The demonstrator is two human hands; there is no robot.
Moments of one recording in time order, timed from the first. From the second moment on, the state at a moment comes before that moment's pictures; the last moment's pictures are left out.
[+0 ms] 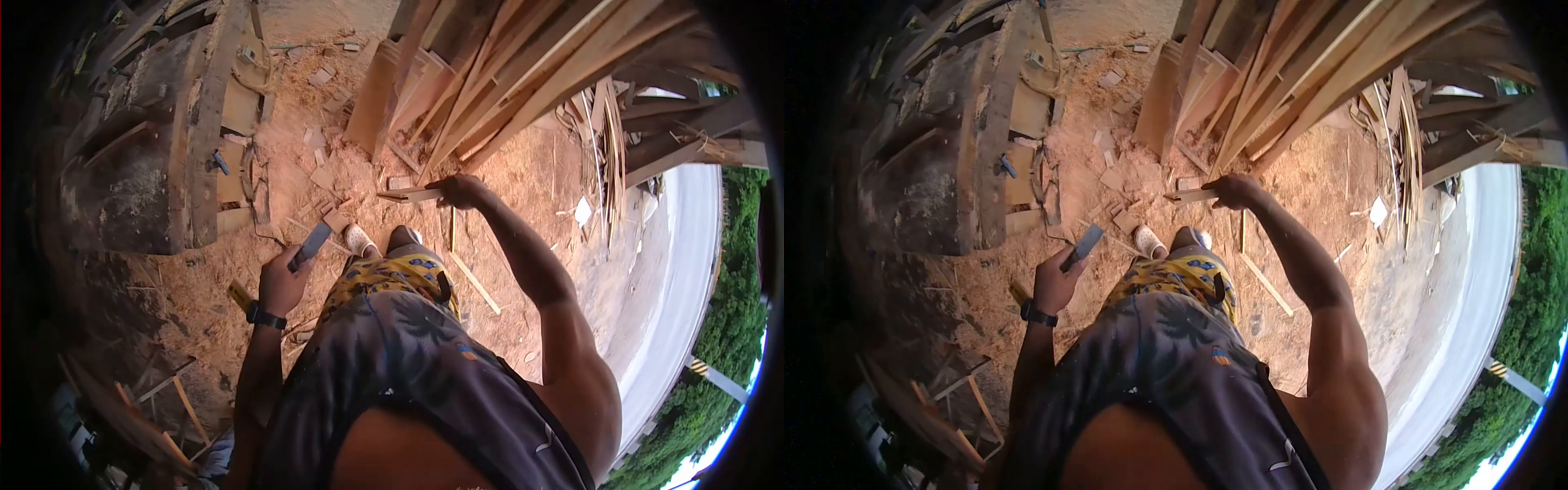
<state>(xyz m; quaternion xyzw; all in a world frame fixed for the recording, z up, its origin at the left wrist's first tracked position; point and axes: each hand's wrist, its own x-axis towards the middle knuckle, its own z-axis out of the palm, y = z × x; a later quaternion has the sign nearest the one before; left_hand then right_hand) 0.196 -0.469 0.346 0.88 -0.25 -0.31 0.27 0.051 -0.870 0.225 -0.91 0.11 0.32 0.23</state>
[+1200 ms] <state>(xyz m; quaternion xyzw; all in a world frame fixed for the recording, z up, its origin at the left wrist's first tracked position) 0.307 -0.430 0.307 0.89 0.20 -0.34 0.22 0.446 -0.816 0.122 -0.90 -0.21 0.20 0.32</state>
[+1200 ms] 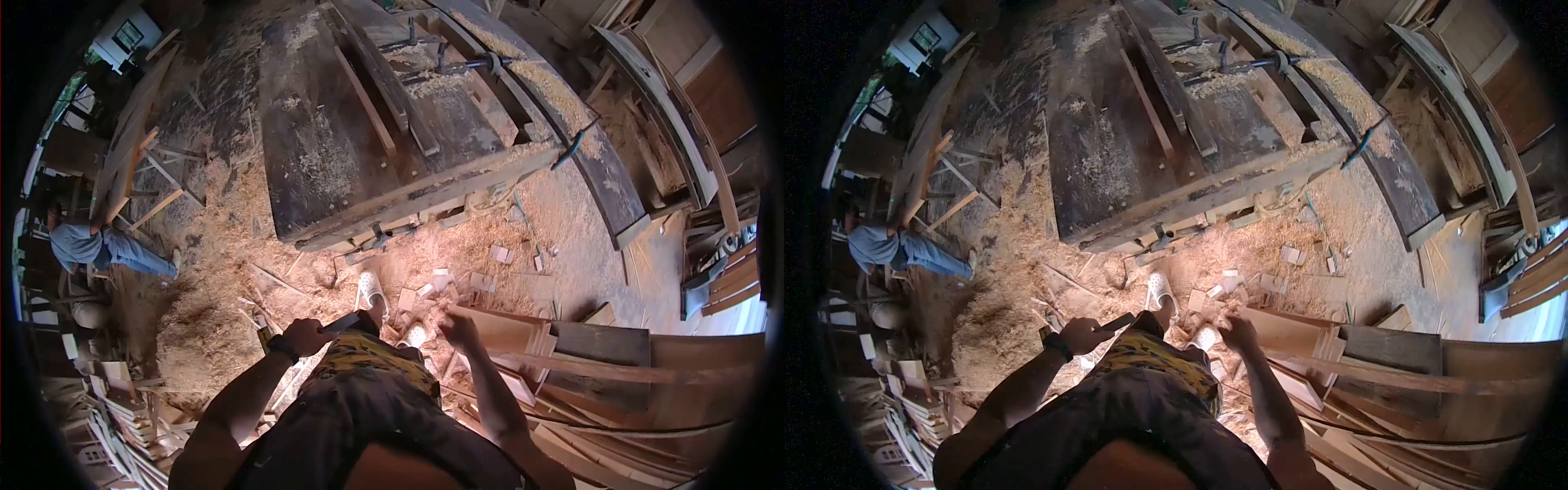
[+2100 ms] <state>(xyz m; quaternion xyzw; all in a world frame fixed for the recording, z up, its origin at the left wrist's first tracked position) 0.506 -0.185 0.362 0.86 0.30 0.09 0.40 0.684 -0.410 0.239 -0.84 -0.50 0.10 0.17</state>
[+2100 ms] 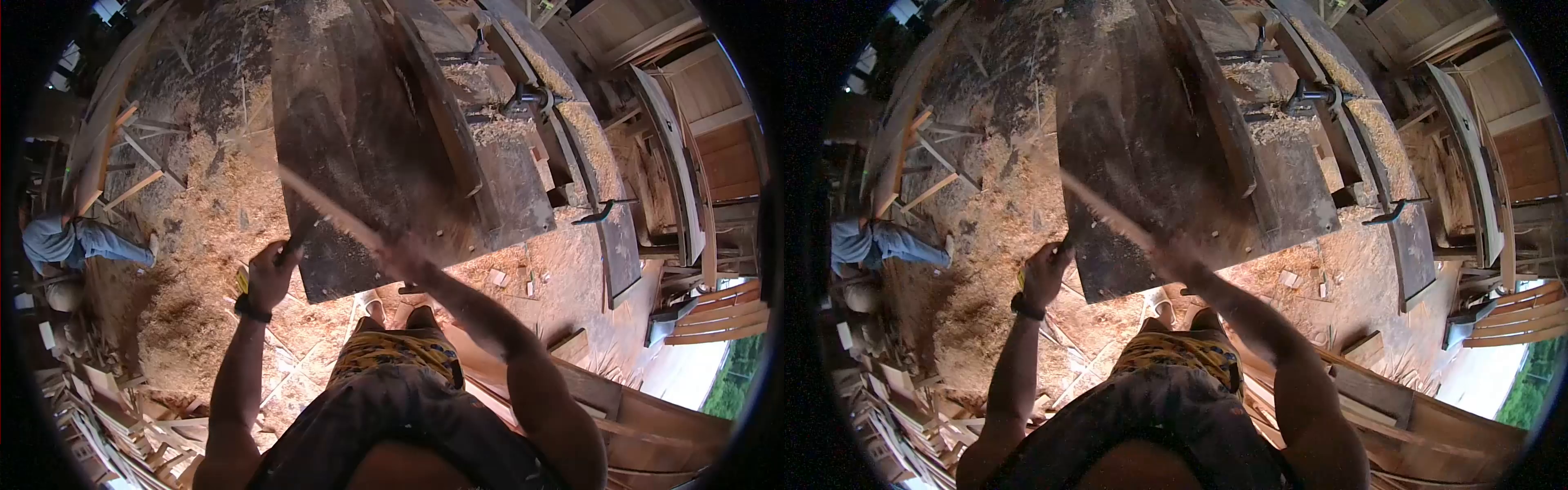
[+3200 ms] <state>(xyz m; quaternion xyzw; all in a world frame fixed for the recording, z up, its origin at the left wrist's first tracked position) 0.882 -0.157 0.186 0.91 0.17 0.36 0.08 1.062 -0.559 0.312 -0.91 -0.26 -0.01 0.32</state>
